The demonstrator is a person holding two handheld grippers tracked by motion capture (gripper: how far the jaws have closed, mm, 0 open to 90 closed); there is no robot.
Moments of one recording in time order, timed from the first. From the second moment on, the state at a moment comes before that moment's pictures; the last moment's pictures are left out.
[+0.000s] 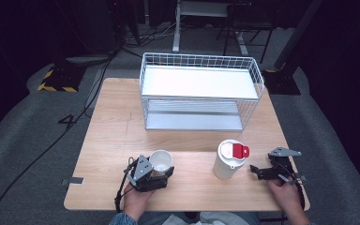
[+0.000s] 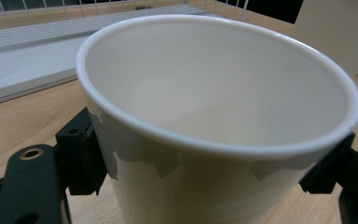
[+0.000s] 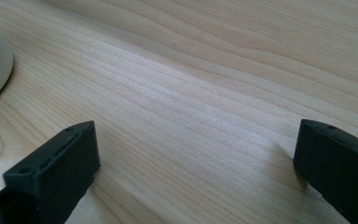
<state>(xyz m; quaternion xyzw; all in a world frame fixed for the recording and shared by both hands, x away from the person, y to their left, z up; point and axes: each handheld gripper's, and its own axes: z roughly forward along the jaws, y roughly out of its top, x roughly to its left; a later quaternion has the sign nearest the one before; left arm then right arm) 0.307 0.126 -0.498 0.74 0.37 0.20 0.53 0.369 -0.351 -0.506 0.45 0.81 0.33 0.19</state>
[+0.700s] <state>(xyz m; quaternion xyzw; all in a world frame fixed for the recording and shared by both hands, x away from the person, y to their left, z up) 0.319 0.113 -0.460 0.75 0.35 0.20 0.52 0.370 -0.350 -0.506 0.45 0.80 0.33 0.19</state>
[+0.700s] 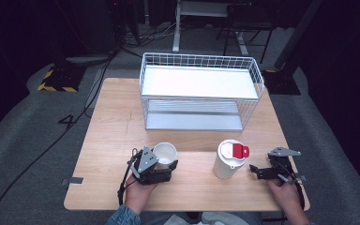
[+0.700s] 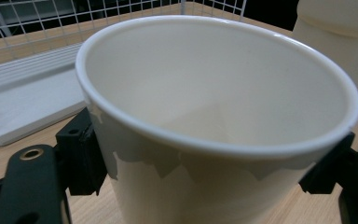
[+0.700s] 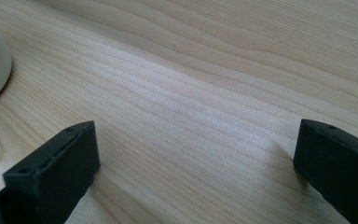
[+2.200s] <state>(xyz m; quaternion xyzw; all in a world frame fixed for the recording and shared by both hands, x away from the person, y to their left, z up) 0.418 0.071 -0.441 0.72 0.38 0.22 0.54 0.370 -0.350 -0.506 0.45 0.80 0.33 0.19</state>
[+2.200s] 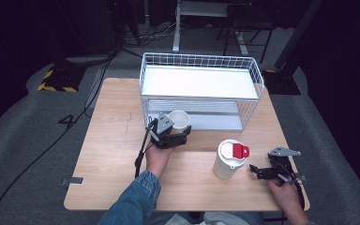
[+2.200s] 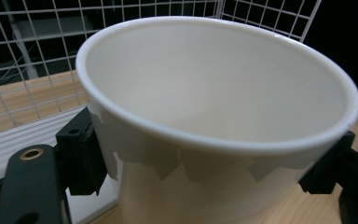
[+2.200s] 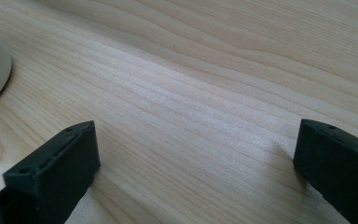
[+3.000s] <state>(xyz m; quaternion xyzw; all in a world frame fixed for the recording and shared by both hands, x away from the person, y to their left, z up) 0.462 0.043 -0.459 0.69 0.40 0.24 0.55 0.370 -0.350 -0.506 0.45 0.80 0.33 0.19</state>
